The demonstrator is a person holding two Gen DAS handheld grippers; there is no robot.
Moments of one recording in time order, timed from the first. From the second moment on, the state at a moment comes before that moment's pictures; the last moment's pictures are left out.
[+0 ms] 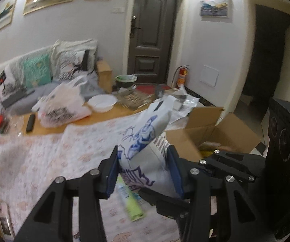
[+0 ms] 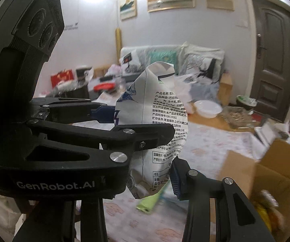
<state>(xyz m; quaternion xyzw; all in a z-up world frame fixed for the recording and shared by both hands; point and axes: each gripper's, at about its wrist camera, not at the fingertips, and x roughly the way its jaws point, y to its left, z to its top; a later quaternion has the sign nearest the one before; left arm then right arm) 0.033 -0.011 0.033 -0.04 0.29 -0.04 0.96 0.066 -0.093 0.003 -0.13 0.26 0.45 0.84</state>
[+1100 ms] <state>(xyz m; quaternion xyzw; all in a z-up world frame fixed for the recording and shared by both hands) 0.192 -0.197 -0.018 0.01 0.39 -0.17 0.90 0.167 -0.285 -0.034 -0.09 0.35 0.30 0.88</state>
